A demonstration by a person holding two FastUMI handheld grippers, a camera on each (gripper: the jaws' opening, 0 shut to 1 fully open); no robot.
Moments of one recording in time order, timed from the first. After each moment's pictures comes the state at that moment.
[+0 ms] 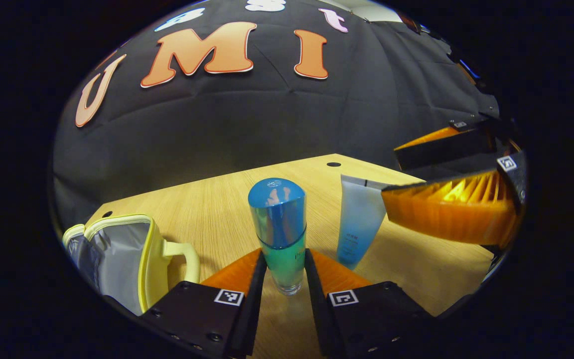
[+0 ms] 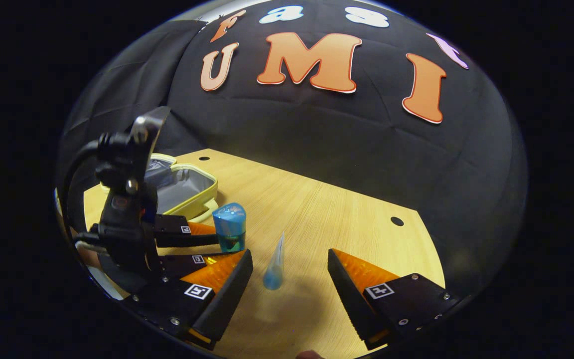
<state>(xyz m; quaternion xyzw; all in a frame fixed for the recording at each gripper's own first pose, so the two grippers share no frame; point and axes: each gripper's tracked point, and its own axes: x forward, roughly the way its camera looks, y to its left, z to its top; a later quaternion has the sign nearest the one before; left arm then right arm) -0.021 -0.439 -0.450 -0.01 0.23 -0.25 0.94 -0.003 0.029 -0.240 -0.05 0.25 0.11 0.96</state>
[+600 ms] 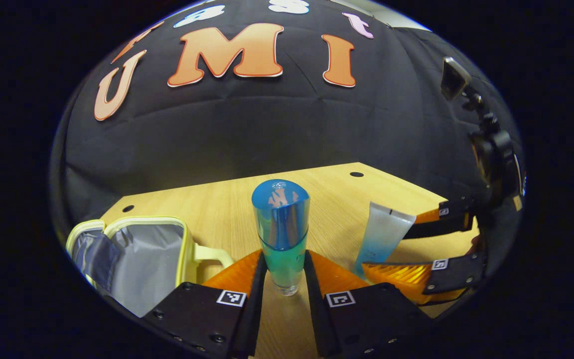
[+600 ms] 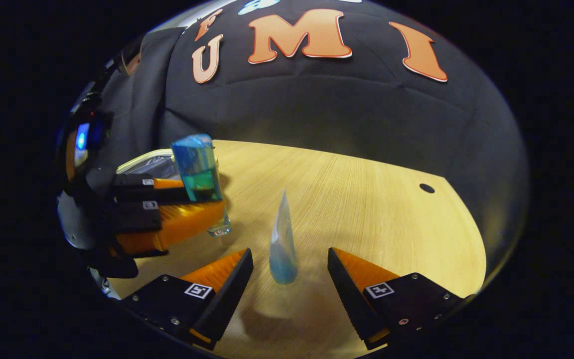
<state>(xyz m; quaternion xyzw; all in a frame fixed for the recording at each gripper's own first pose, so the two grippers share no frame) -0.012 -0.400 -0.410 -0.02 0.24 -0.18 0.95 0.016 0.048 -0.308 0.02 0.29 0.15 0.94</state>
